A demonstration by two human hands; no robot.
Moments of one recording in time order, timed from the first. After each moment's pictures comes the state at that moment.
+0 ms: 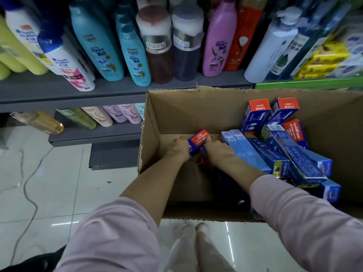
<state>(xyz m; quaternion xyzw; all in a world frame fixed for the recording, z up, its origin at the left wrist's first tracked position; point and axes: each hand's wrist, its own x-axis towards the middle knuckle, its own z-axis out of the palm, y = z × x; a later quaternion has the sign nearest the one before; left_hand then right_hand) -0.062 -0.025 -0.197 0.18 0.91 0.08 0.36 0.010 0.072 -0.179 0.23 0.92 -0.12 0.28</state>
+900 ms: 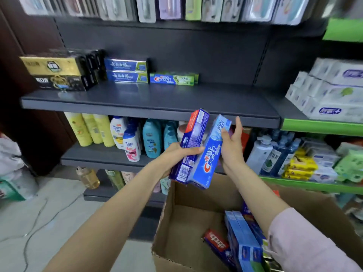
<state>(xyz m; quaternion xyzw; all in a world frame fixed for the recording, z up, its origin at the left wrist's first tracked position) -0.073 -0.087 0.074 0.14 0.69 0.62 0.33 -0.036 0.058 0.070 0.21 0.62 -0.70 -0.28</state>
